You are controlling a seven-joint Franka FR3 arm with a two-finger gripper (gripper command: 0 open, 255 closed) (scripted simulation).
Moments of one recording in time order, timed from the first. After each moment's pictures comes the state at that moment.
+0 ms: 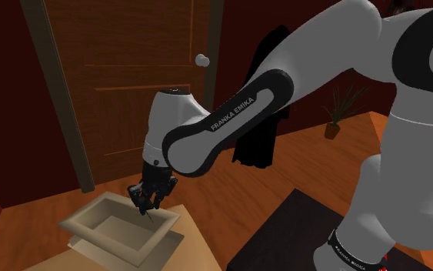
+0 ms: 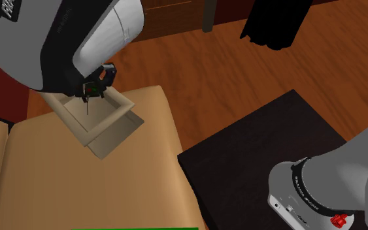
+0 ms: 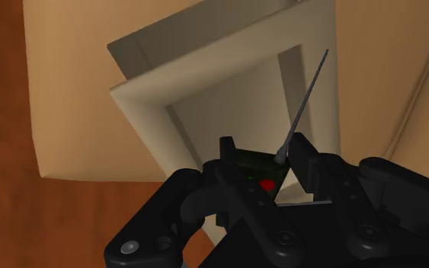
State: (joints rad) arm 0.38 0.21 0.28 -2.18 0.14 2.55 0.56
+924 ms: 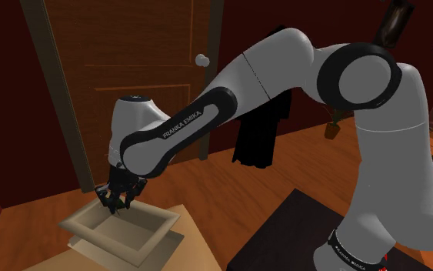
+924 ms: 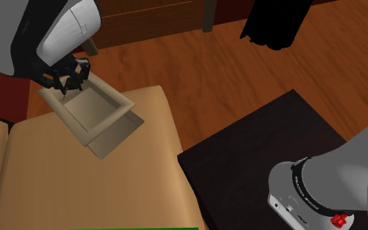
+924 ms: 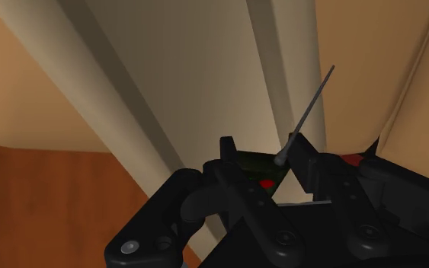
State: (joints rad) arm 0.42 0.52 0.23 -1.80 0.04 2.47 0.62
